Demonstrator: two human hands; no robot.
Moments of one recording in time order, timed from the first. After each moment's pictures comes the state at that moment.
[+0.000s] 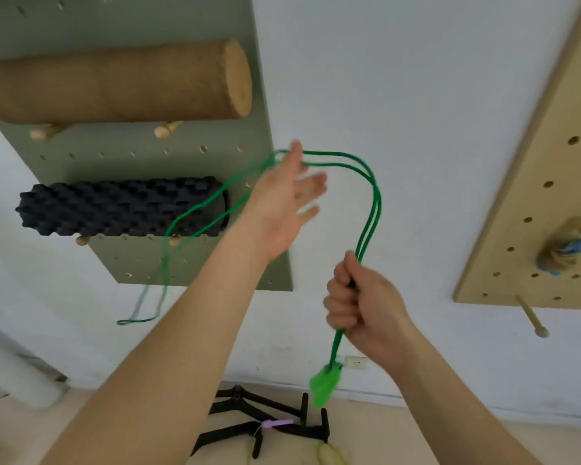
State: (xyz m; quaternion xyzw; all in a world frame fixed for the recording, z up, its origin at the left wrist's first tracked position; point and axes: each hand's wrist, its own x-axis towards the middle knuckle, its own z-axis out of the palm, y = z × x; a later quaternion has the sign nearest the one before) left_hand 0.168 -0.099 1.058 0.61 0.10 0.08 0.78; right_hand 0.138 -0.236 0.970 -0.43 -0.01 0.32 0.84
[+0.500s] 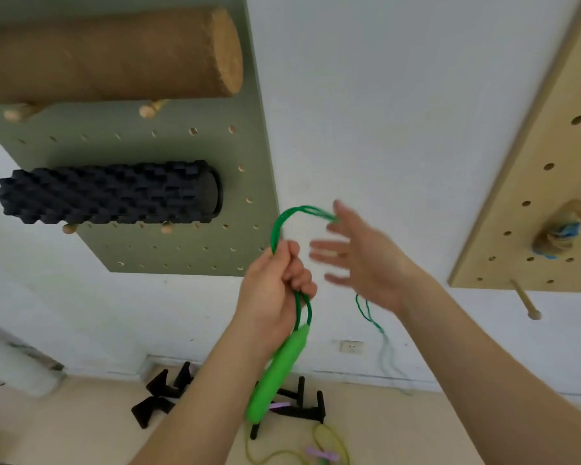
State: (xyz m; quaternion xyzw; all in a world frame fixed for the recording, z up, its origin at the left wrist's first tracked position) left_hand 0.103 -0.116 0.968 0.44 0.14 0.09 0.88; right_hand 0.179 -0.236 0.987 -0.61 -0.05 0.34 0.71
